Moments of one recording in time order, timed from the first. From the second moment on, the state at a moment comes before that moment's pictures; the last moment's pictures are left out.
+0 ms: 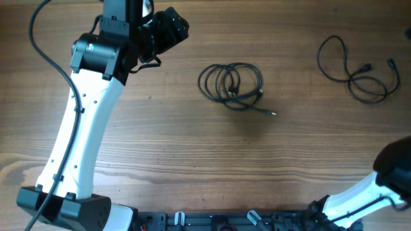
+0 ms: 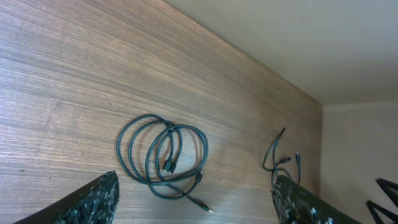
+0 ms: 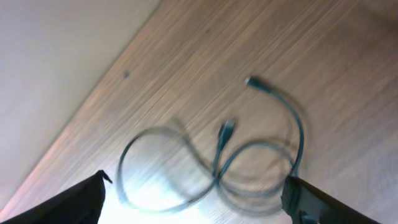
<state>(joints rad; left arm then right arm) -0.26 1.62 1.78 -0.91 0.22 -0.72 -0.61 1.91 1.96 -0.99 -0.23 0.32</state>
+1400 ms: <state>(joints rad) -0.26 1.63 1.78 -0.91 0.22 -0.72 -0.47 2.02 1.26 -0.30 -0.15 0.37</state>
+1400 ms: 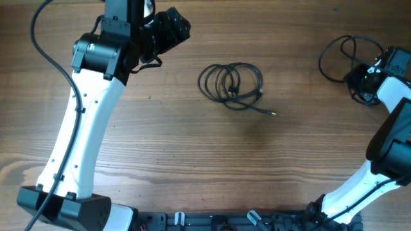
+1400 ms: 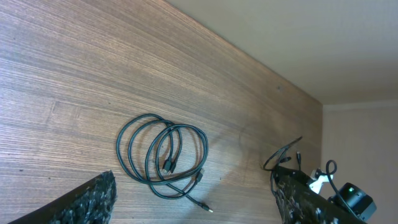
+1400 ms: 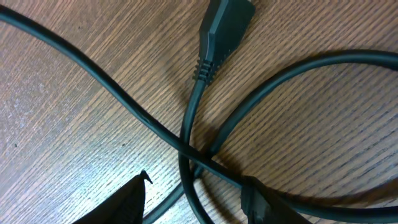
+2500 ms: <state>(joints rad) -0.26 1.63 1.78 -0.91 0.22 -0.72 -0.71 2.05 1.38 -0.70 0.16 0.53</state>
